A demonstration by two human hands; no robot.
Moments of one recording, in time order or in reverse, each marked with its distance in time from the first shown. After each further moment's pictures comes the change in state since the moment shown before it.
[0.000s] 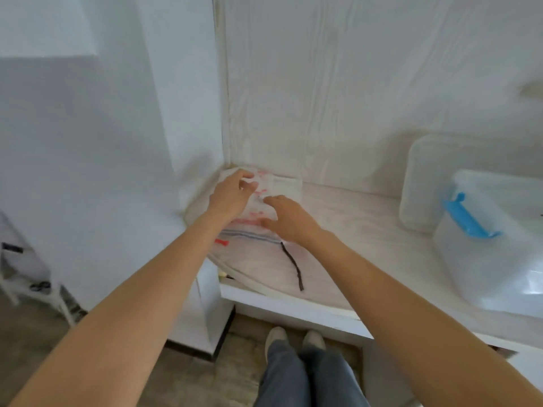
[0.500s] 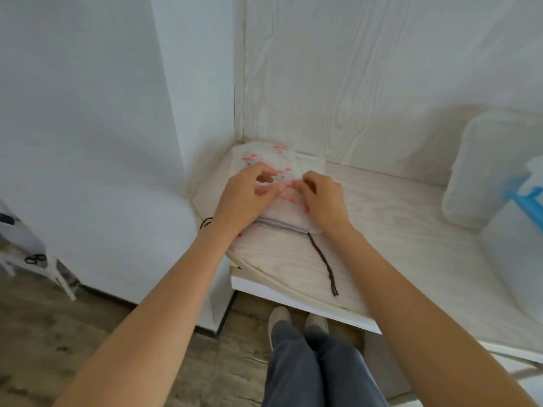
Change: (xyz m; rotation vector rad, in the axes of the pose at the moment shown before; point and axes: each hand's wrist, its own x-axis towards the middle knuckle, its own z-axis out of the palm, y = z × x) left_hand -0.009 -0.038 0.018 -0.147 0.058 0.258; right_hand 0.027 0.021 0.019 0.318 0.435 0.101
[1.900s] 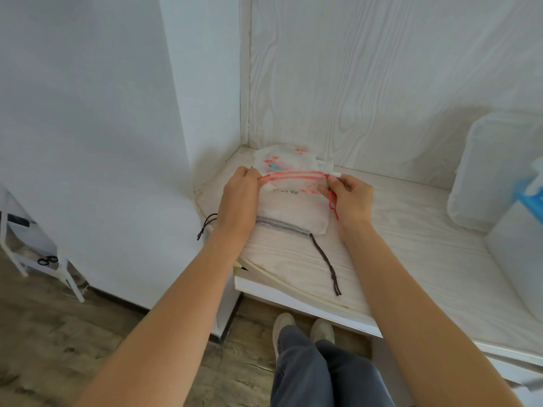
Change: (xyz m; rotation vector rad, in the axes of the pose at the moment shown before) left_hand -0.003 0.002 0.004 0.377 0.153 -0.066; right_hand 0.004 0.024 -0.010 0.817 0.260 0.369
